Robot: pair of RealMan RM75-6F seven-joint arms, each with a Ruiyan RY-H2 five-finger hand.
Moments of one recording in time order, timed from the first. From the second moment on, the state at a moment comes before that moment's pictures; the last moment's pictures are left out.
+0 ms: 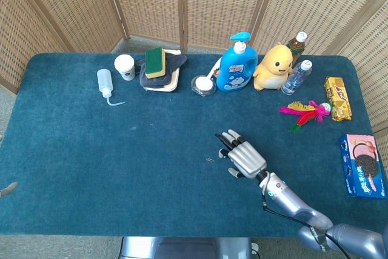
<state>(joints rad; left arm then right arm) -0.04 -0.88 -0.03 -1.76 1.43 1.45 -0.10 0.63 -1.50 0.09 -1.40 -1.56 0.94 -0.13</state>
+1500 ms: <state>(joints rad) -0.05 -0.87 -0.04 -1.75 1.40 1.42 -0.13 0.74 -1.60 0.12 -1.31 -1.39 0.87 -0.31</state>
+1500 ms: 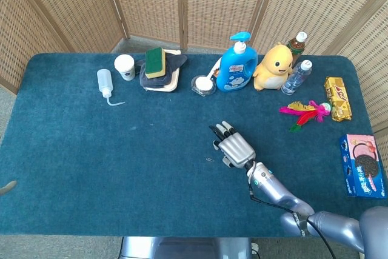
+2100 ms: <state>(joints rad) -0.05 -0.87 -0.04 -1.75 1.40 1.41 -0.12 0.74 -1.64 0.12 -1.23 -1.42 0.92 -0.27</state>
